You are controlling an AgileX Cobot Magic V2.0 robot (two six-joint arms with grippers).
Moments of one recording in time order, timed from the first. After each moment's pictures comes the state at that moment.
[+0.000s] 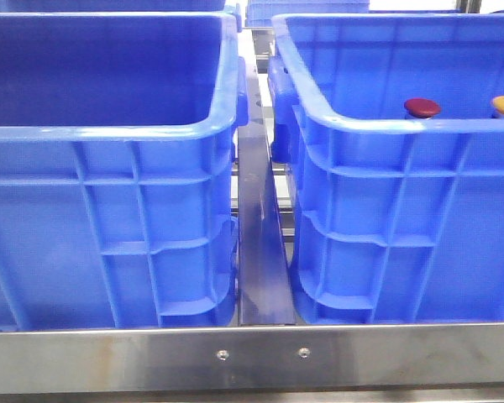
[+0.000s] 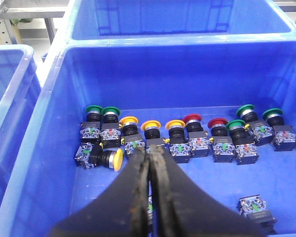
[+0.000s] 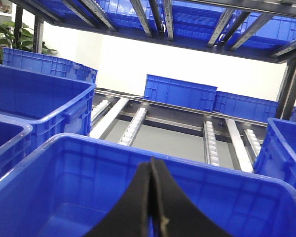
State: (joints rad) left arm -0.24 0.38 -0.67 0.36 0.67 -0.40; right arm -0.14 0.42 -0.42 1.81 0.27 -1.93
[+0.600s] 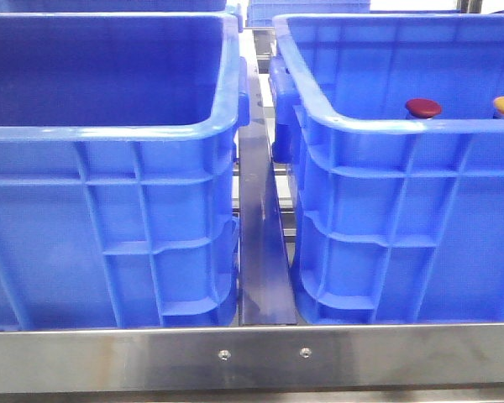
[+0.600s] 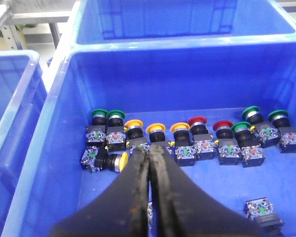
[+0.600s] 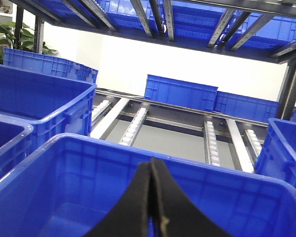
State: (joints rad) left arm -0.24 0.38 -0.67 0.38 0.66 -0.40; right arm -0.14 0.42 -0.42 1.81 0.27 -1.93
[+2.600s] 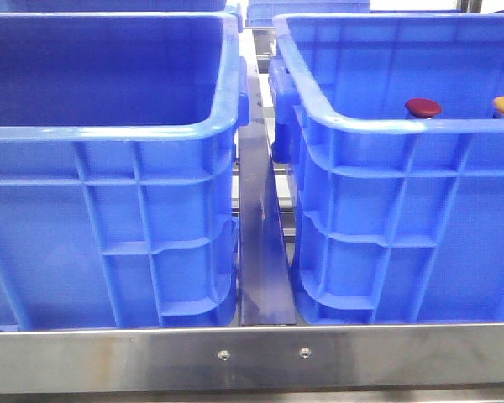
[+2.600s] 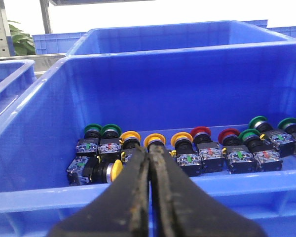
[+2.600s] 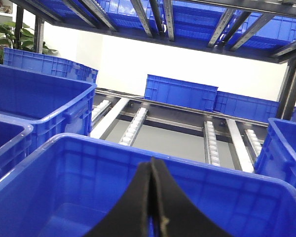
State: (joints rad) left arm -0.02 -0.01 0.00 0.00 0.01 -0.01; right arm -0.14 0.42 -0.41 1.81 0.27 -1.93
